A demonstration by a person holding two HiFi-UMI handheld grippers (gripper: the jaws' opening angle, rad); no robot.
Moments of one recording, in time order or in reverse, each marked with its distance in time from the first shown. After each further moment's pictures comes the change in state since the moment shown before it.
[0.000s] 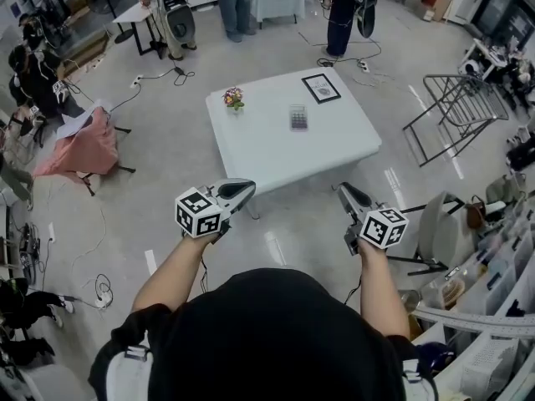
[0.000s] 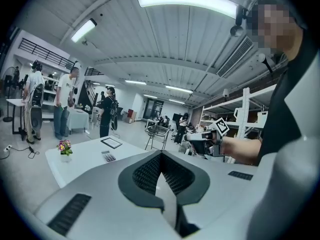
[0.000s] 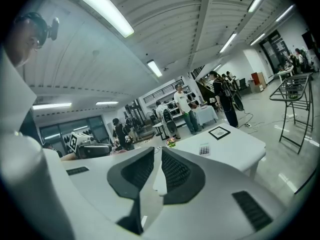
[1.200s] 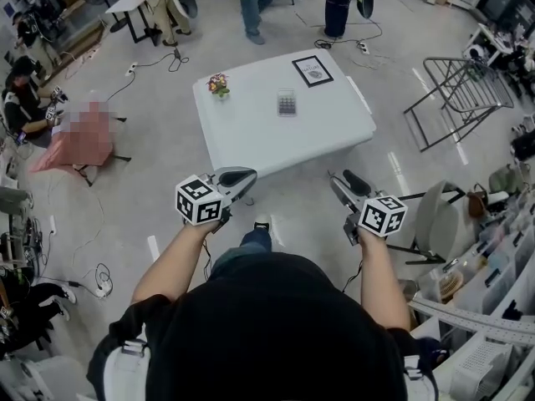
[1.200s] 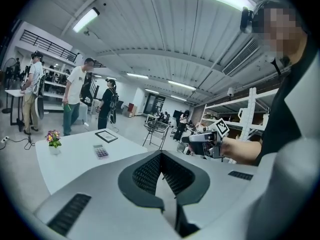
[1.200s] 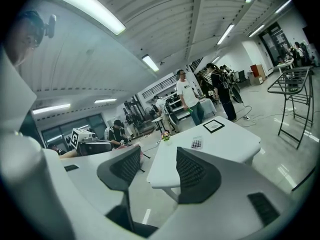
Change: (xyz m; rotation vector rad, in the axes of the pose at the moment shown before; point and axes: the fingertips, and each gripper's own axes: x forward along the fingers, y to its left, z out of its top) left arm 0.080 -0.013 -0.011 -0.056 0.051 -0.004; right arm -0.014 -0.071 -0.007 0.036 0.074 0.012
